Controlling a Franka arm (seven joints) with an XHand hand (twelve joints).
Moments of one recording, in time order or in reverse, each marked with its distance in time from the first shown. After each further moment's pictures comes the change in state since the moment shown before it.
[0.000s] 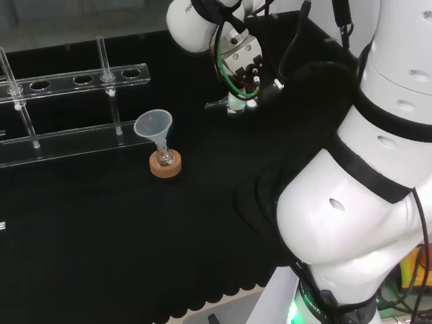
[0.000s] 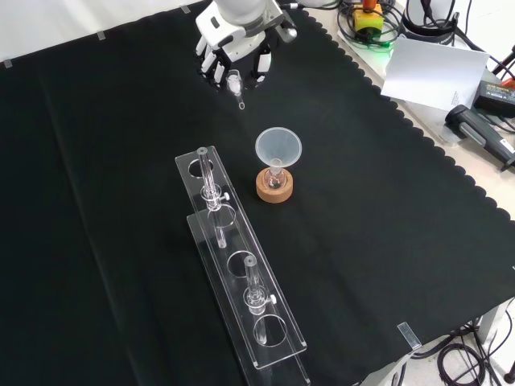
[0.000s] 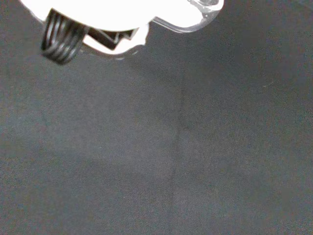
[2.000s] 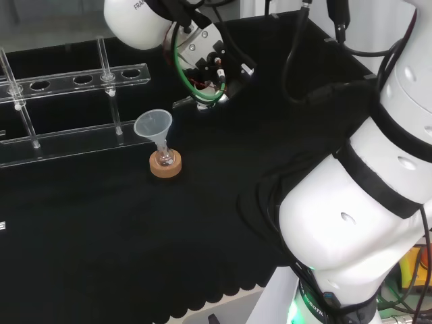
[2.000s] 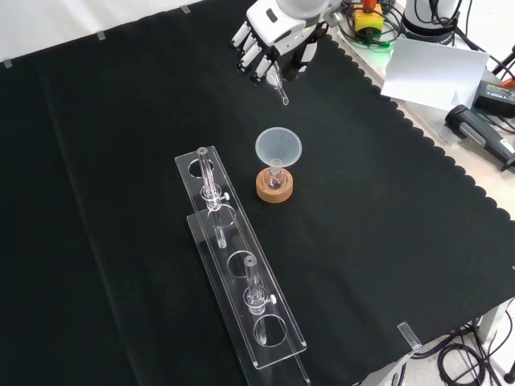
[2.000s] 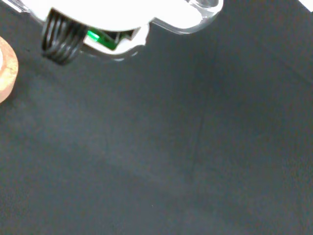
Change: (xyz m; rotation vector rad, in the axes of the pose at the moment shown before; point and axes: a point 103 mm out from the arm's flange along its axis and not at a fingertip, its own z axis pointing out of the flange) arm 0.058 -0.066 -0.088 -0.051 -0.167 -0.077
